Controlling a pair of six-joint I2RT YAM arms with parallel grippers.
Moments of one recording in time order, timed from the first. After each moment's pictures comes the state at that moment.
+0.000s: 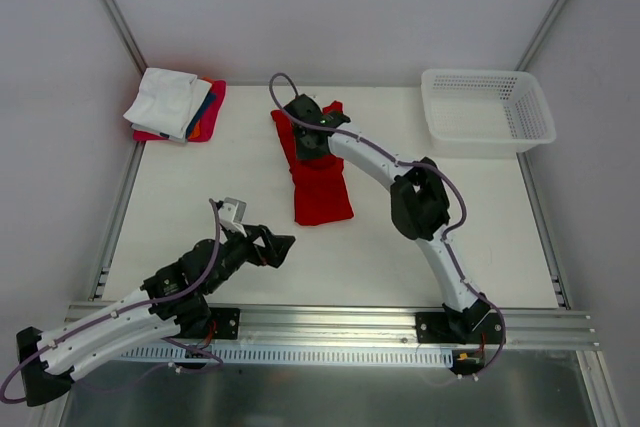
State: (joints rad) left arm -1.00 0.34 0.24 -0.14 -0.37 -0.56; right arm 0.78 2.33 2.10 -0.78 0.24 0.52
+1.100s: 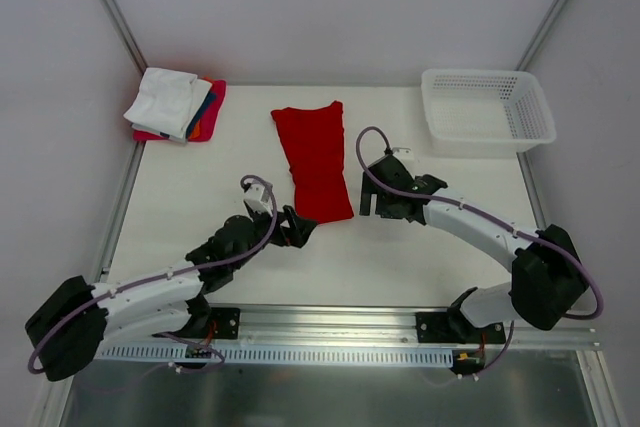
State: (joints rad) left arm -0.92 0.83 0.22 0.34 -0.30 -0.57; right arm 0.72 1.40 0.97 -0.66 0.40 0.67
